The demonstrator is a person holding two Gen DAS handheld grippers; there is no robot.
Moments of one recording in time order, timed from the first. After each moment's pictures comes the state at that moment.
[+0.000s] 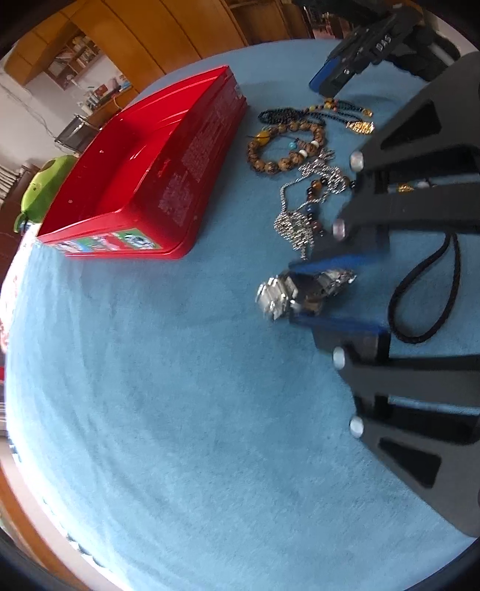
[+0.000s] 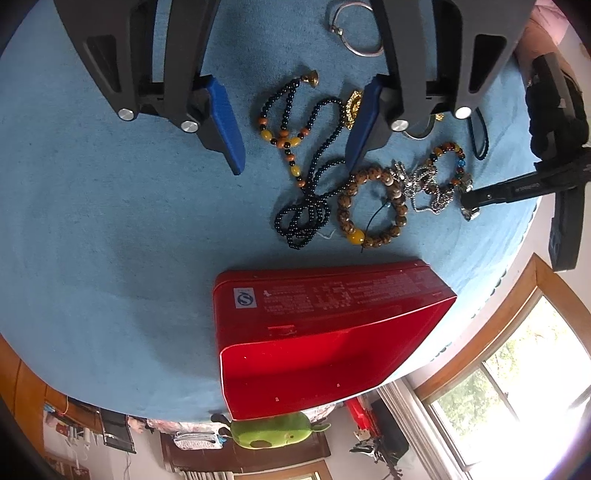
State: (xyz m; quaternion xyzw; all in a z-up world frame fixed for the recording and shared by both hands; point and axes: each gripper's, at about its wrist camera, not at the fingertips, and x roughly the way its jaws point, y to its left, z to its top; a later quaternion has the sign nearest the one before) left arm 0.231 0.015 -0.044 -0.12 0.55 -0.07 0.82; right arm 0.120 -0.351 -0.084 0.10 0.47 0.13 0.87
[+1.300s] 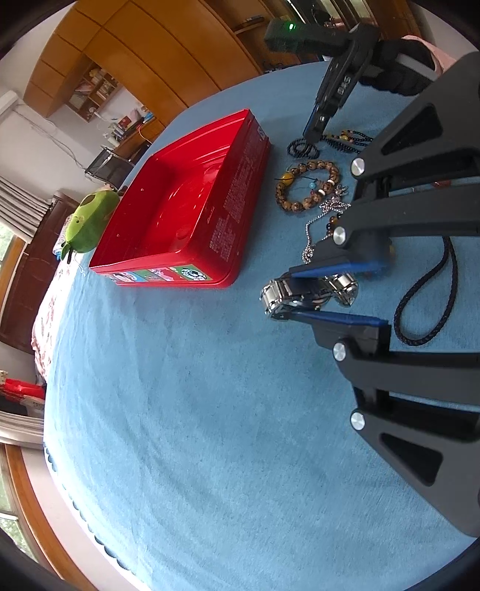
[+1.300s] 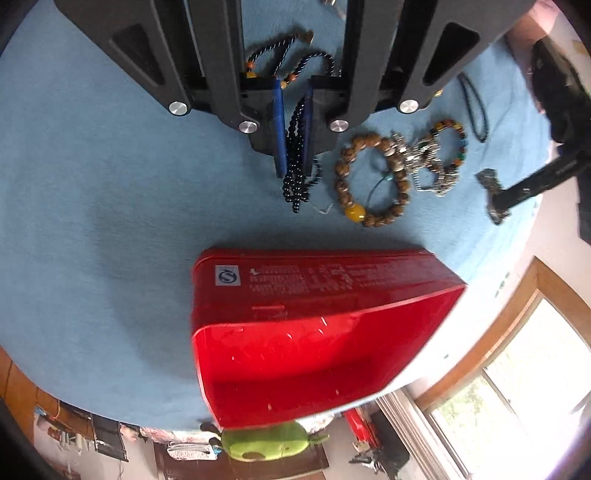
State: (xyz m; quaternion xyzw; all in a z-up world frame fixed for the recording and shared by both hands) left arm 0.210 0.035 -0.012 -0.15 0.48 -0.11 0.86; right arm 0.153 -0.339 -0.079 0.10 0.49 0.14 0.85
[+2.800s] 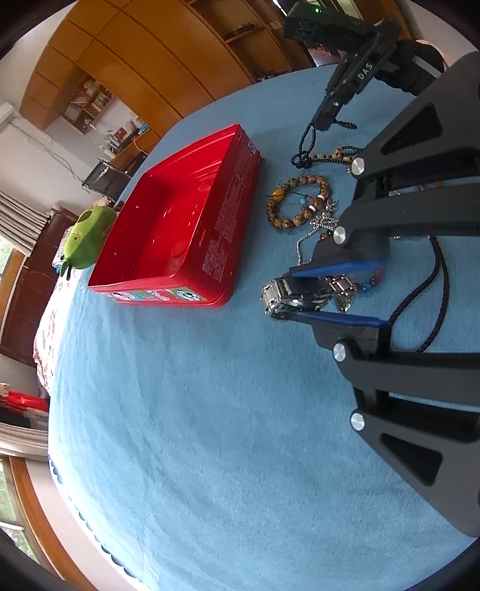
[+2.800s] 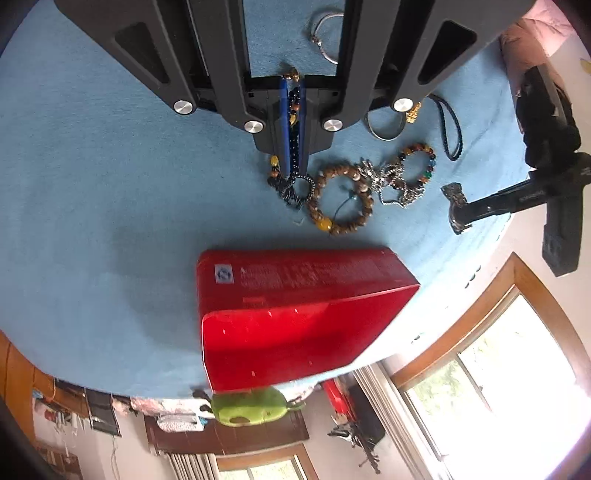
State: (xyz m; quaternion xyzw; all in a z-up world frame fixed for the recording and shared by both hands) left arm 0.200 0.027 -0.006 -0.14 0.47 -0.14 0.86; right arm 0.100 -0.355 -0.058 0.10 0.43 0.16 0.88
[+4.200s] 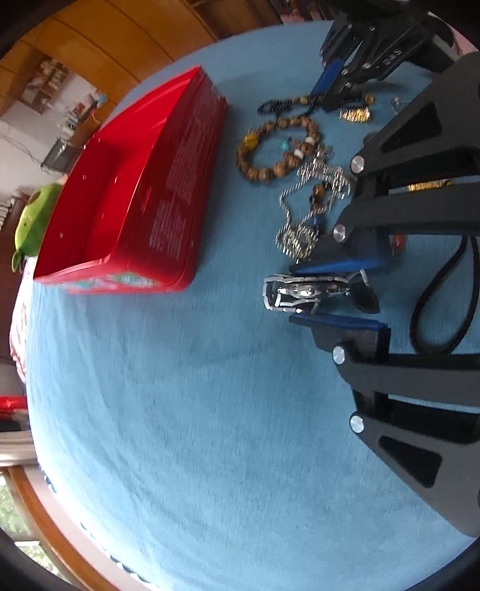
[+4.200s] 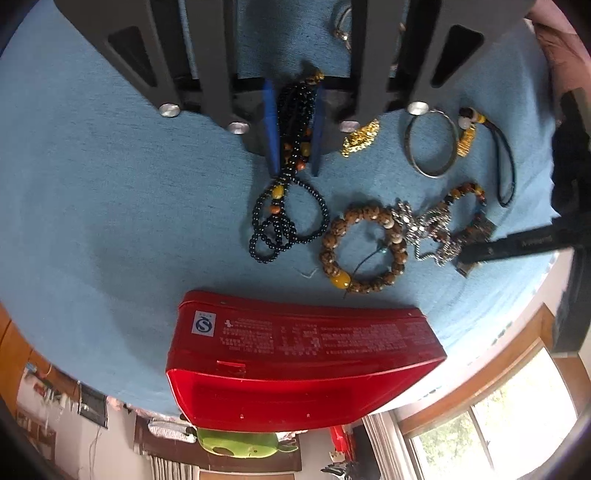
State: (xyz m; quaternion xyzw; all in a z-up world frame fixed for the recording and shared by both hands) left arm 0.225 -0.002 -0.050 -0.07 0.53 -0.10 0.84; right arm 0.109 -0.317 -0.096 0.02 0.49 0.13 0.86
